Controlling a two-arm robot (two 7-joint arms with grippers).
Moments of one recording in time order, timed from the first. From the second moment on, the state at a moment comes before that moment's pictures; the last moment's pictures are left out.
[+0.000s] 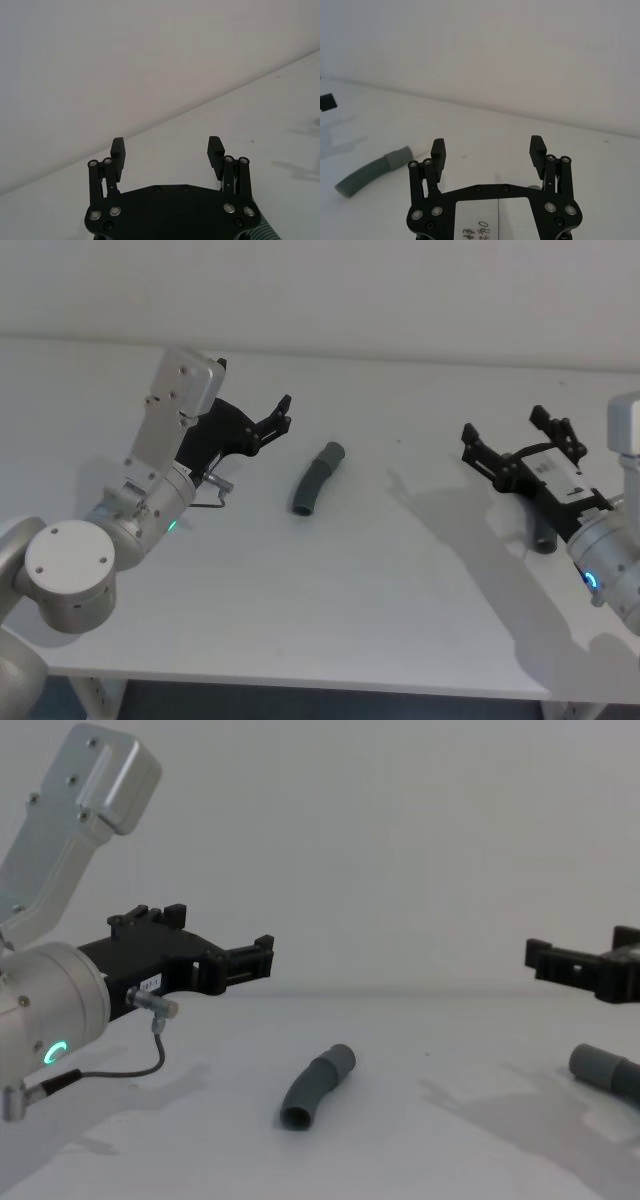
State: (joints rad) left arm -0.24 0.38 0.45 -1.63 -0.20 0.01 -0.01; right arm 0.05 0.36 -0.24 -1.72 0.31 0.09 0.15
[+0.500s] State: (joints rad) left arm -0.24 0.38 0.45 -1.63 -0.20 0.01 -0.01; right arm 0.16 0.42 -0.26 -1.66 0.39 0.30 0.30
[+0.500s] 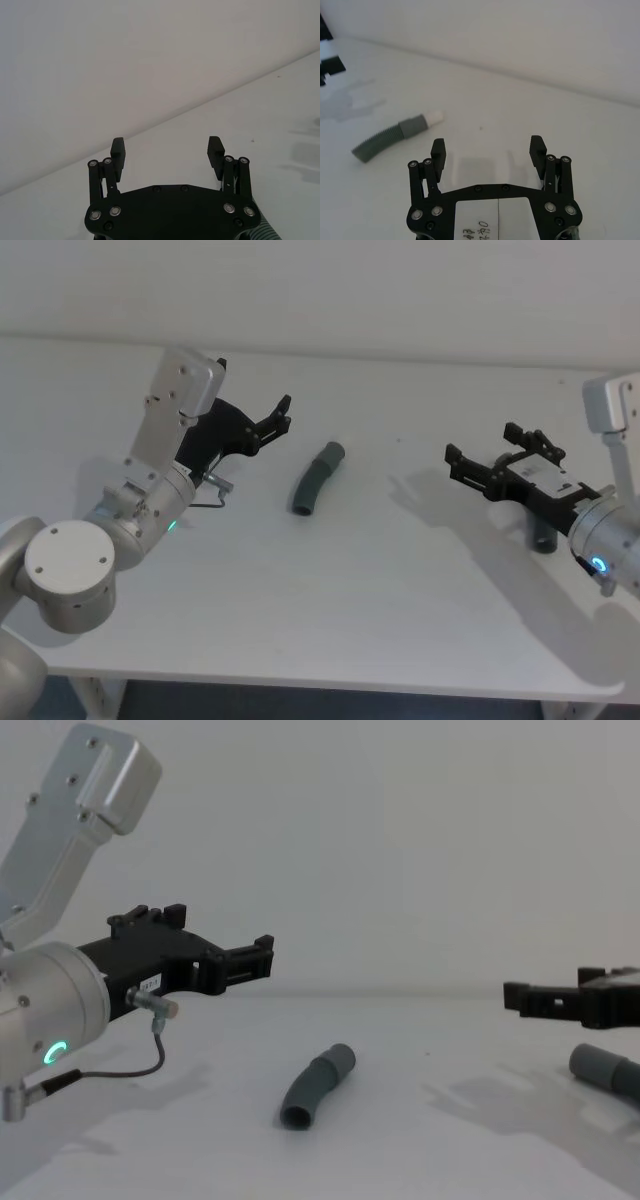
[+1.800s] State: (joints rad) left arm -0.24 0.38 0.45 -1.63 -0.20 0.01 -0.01; right arm 0.23 0.52 -0.22 -1.60 0.51 0.53 0.42
